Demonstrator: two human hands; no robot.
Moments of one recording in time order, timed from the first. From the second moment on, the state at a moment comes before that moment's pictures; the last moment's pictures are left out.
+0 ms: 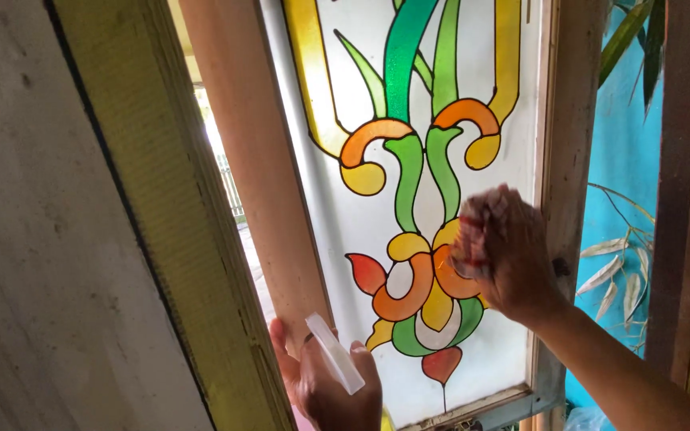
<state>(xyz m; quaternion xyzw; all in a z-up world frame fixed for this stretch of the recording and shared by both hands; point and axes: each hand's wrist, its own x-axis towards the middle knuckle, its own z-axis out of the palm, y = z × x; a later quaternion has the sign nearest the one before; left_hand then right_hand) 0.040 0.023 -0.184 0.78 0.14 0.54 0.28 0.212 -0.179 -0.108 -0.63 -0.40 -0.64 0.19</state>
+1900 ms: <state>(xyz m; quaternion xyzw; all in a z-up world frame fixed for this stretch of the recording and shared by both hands) 0.047 0.014 -0.147 0.74 0.25 0.54 0.31 0.171 -0.148 -0.049 -0.69 -0.37 -0.55 0.28</state>
